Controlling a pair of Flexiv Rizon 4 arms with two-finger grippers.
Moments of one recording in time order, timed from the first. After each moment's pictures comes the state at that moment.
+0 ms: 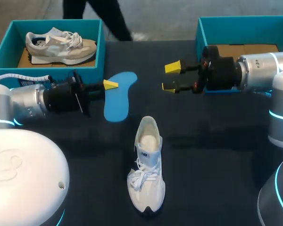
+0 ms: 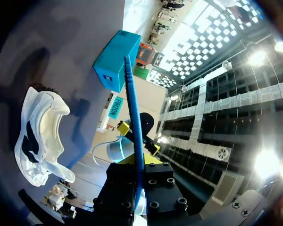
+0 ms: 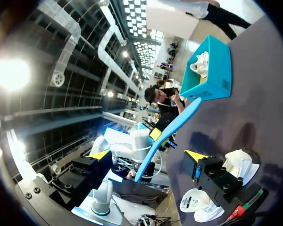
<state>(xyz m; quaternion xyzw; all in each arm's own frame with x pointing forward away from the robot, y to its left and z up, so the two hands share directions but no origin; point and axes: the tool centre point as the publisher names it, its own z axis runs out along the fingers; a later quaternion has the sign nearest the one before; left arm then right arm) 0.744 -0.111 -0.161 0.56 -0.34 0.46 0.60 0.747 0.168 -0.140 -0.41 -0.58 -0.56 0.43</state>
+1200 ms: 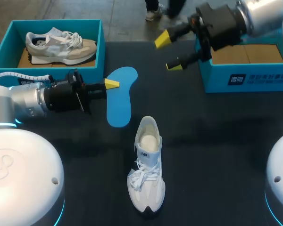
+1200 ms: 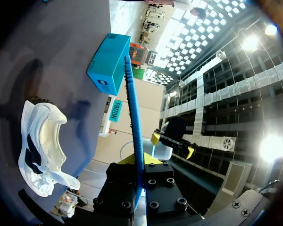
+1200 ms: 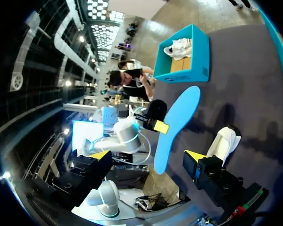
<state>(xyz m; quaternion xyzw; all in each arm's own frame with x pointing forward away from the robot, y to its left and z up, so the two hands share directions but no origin) 0.743 -0.114 -0.160 0.54 -0.37 0.49 0.57 0.745 0.180 -0.058 -0.51 -0.67 -0.37 0.39</state>
